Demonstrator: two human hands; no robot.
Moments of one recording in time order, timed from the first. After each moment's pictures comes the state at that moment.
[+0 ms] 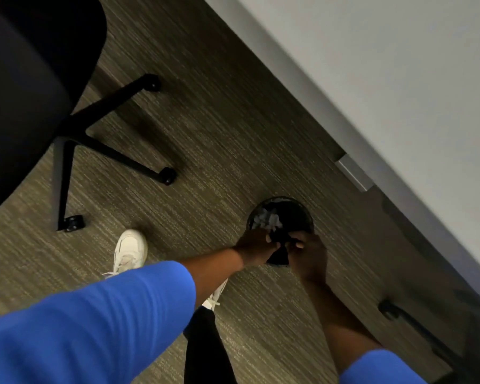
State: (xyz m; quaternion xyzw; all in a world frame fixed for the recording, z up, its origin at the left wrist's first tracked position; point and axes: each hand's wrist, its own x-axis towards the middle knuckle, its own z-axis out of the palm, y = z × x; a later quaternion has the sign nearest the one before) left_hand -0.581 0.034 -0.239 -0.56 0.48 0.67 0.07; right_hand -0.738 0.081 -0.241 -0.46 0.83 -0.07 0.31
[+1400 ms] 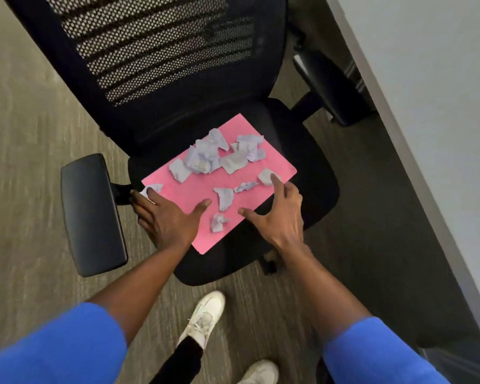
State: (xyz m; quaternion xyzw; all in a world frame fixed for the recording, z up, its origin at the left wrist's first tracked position) left_hand -0.035 -0.030 -0.063 -0.96 0.10 0.14 -0.23; right_hand -0.205 -0.173 -0.038 -0.77 0.54 -0.02 0.34
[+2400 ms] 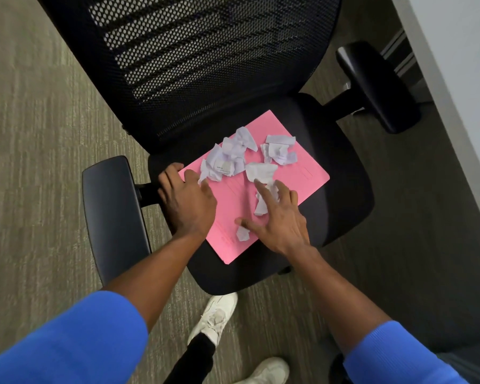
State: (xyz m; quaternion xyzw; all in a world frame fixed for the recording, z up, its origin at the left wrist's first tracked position) left_hand 0.025 -0.054 -0.068 -0.96 0.24 0.02 -0.16; right_hand -0.144 -0.157 -0.054 -0.87 0.42 0.07 0.26
